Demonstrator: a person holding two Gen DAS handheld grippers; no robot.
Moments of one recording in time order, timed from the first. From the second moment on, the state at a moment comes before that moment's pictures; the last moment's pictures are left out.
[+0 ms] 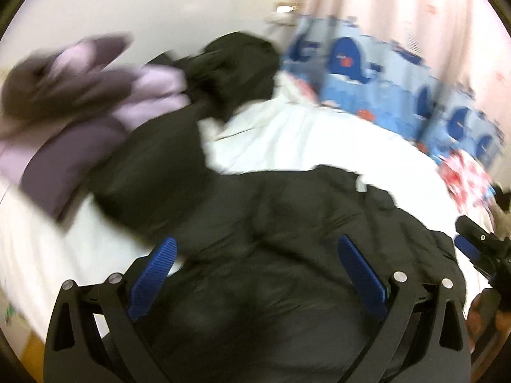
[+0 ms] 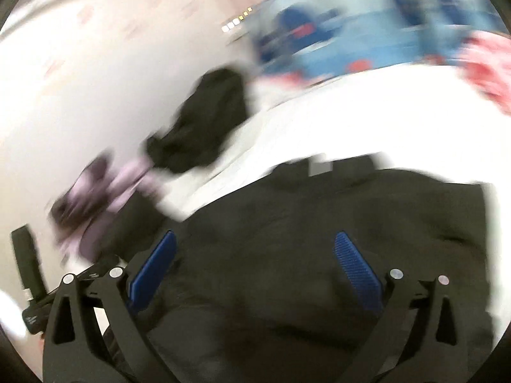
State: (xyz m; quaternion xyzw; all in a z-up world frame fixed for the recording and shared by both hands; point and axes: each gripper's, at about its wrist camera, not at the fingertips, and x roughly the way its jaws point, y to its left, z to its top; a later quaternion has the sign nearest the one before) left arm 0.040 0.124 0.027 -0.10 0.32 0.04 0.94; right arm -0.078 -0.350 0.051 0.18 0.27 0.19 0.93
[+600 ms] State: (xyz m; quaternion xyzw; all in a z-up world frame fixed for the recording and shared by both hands) left arm 0.133 0.027 -0.046 0.23 0.41 0.03 0.88; right arm -0.061 -0.481 -0.068 0.34 0.40 0.04 0.85
